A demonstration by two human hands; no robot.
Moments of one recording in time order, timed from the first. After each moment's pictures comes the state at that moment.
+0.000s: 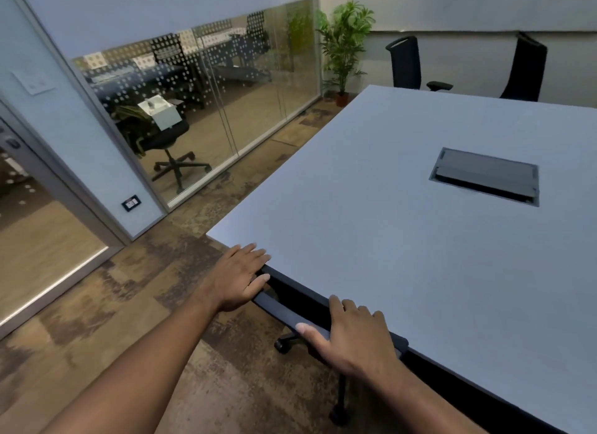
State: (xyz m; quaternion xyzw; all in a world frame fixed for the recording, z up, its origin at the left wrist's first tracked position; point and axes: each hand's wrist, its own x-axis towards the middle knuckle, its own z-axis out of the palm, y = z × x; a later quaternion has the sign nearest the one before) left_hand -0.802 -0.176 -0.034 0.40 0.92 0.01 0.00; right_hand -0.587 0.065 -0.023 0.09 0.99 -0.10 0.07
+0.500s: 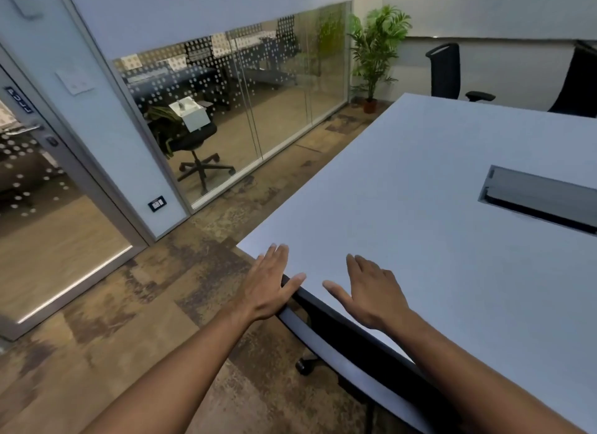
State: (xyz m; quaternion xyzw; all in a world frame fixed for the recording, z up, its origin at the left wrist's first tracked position) left_hand -0.856 -0.191 -0.029 0.27 0.94 0.19 0.06; right_hand -0.755 0.054 -0.008 0.03 0.99 -0.12 0.02
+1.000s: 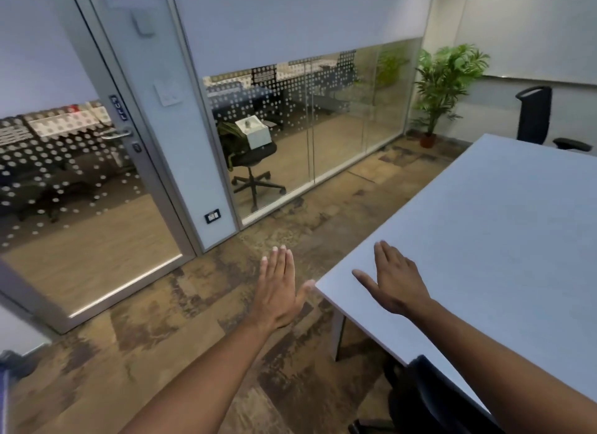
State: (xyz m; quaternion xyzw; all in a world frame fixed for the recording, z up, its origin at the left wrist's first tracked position) left_hand -1.015 -0.396 -0.032 0.16 0.98 0.12 -0.01; right_hand -0.990 -0.109 0.000 -0.01 1.00 -0.10 0.00
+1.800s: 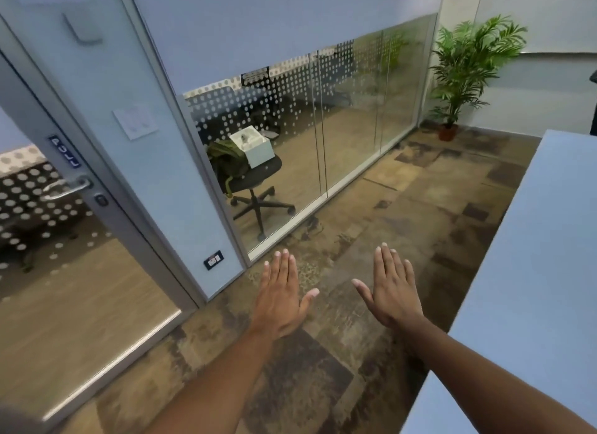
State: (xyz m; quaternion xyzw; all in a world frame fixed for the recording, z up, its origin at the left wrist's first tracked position) left_hand -1.465 -0.481 -0.055 0.20 0.98 0.03 0.02; right_hand -1.431 -0.205 -0.088 0.04 0.99 -0.11 -0.05
